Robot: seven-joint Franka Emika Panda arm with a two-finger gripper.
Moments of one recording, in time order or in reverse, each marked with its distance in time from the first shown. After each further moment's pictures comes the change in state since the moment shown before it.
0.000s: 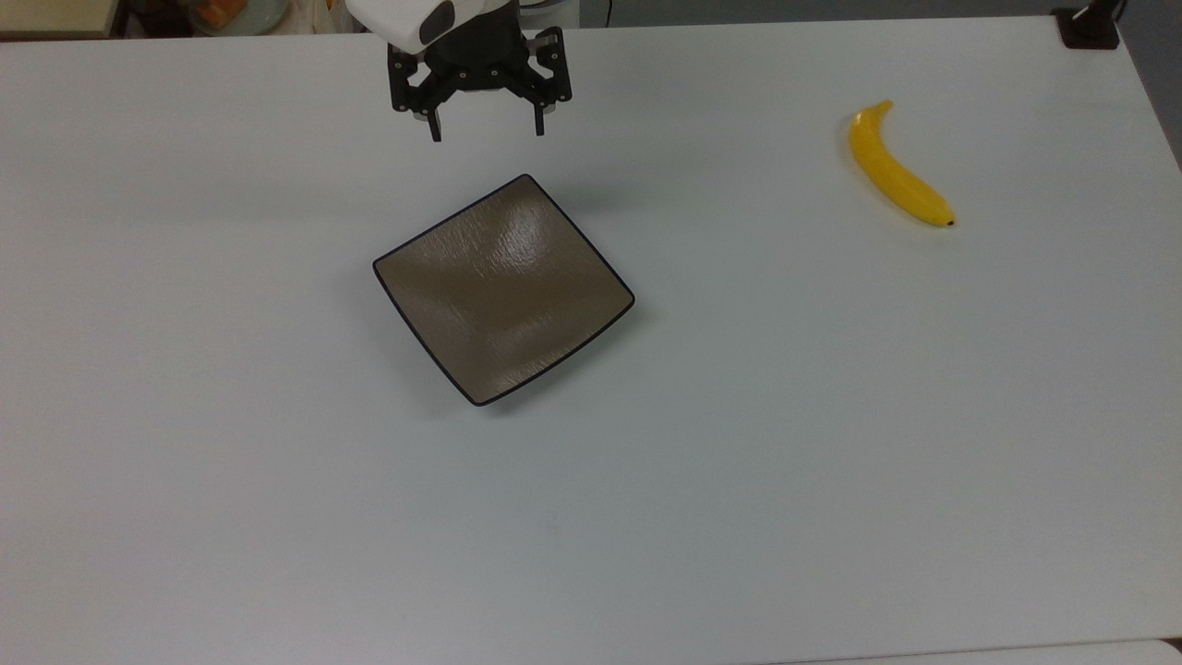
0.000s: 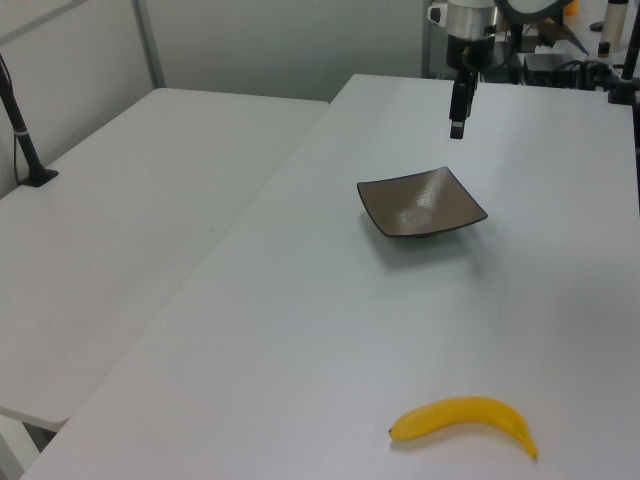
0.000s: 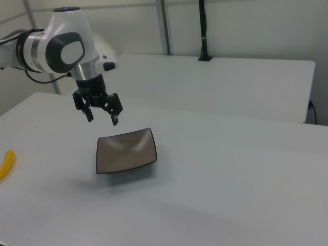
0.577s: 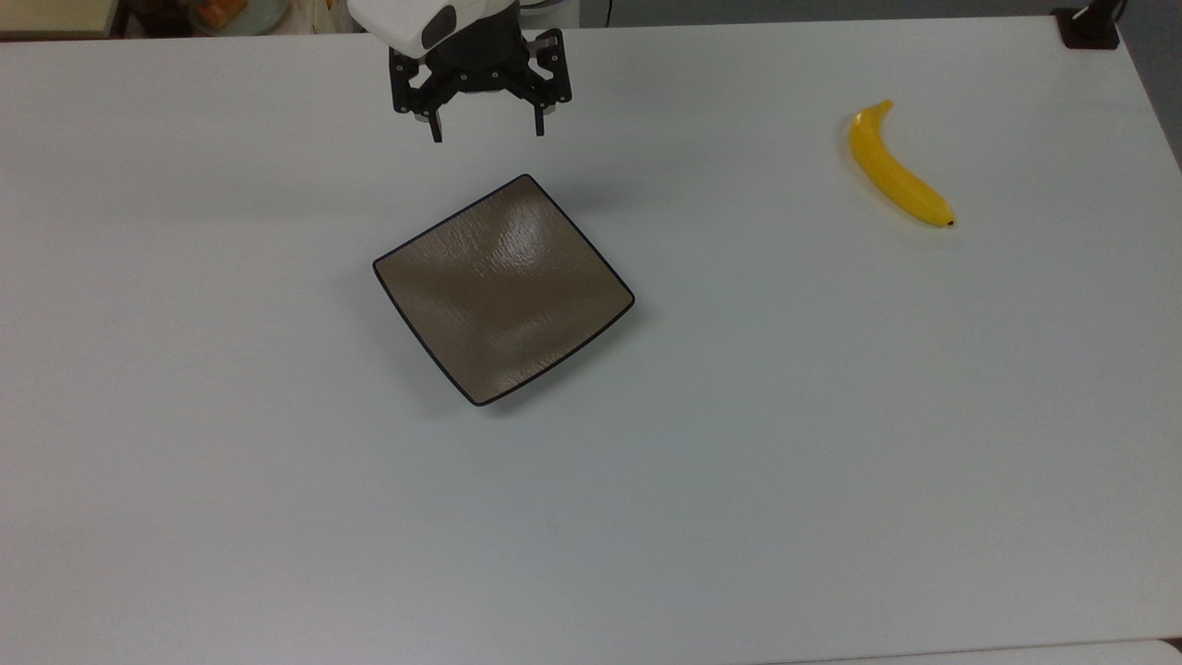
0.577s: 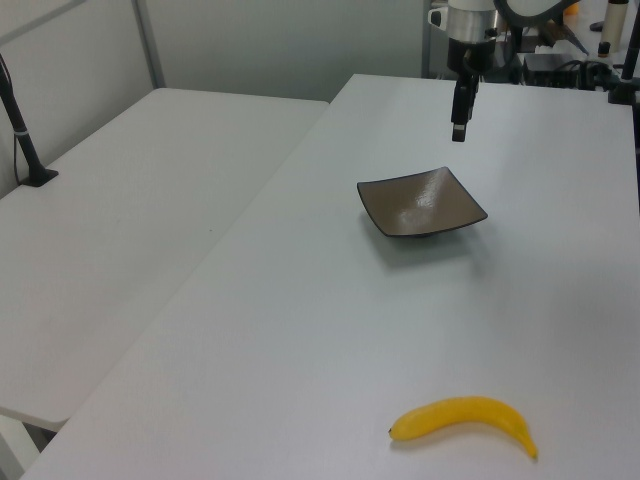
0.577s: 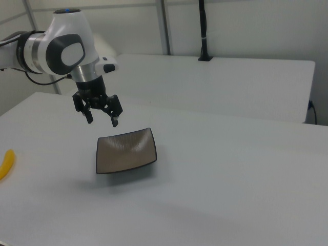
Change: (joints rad) arm 0.000 -0.001 0.000 -0.010 -0.001 0.000 -0.004
